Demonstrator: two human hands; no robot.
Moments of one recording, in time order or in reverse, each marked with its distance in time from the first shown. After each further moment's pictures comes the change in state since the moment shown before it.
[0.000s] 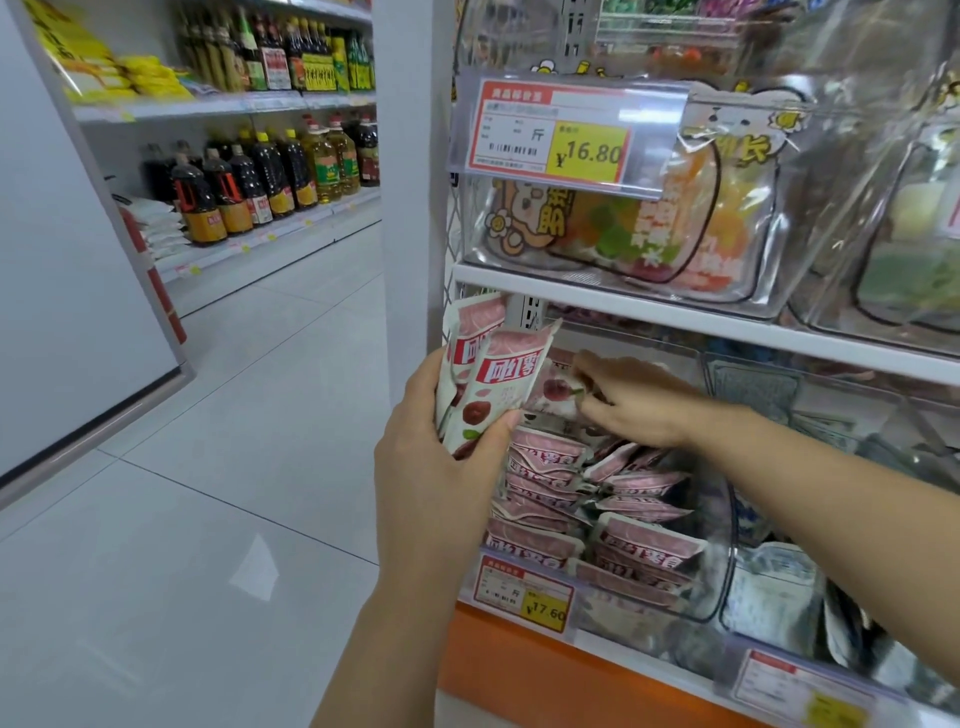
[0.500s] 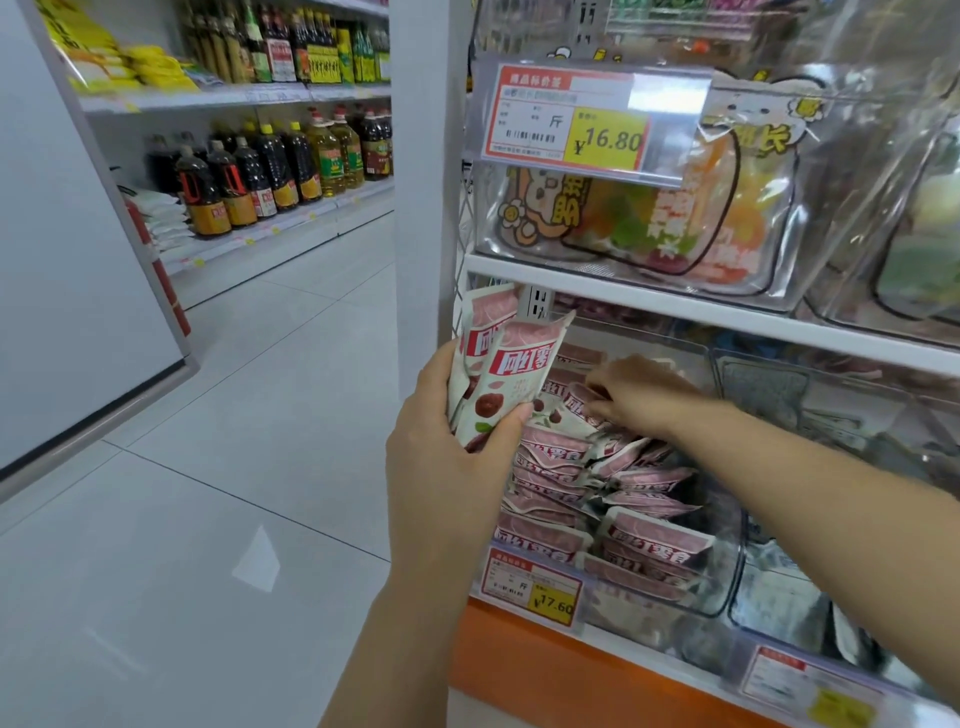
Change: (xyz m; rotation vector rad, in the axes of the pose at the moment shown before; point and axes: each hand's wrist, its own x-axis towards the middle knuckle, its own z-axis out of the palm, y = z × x) left_hand 0.000 -0.001 0.001 0.012 -0.001 -0.024; right_hand 0.021 0.011 0.016 -0.109 -0.043 0.159
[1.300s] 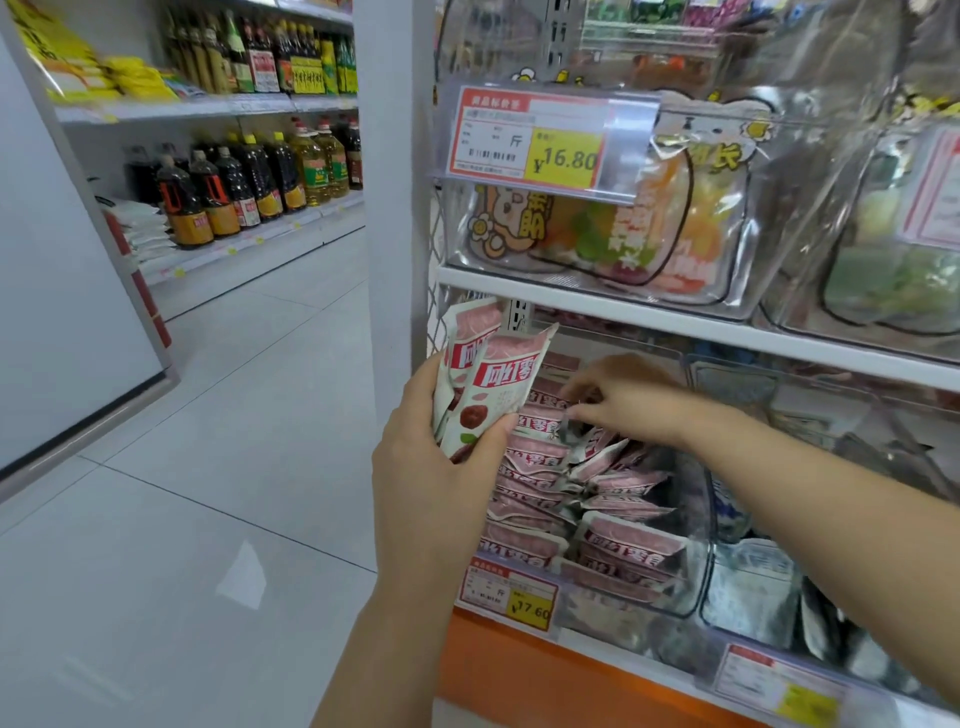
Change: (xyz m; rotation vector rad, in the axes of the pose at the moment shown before) left_hand -0.004 0.004 0.005 -0.010 -0.015 -0.003; right_hand -0.023 -0.003 -0.019 0.136 0.037 -0.022
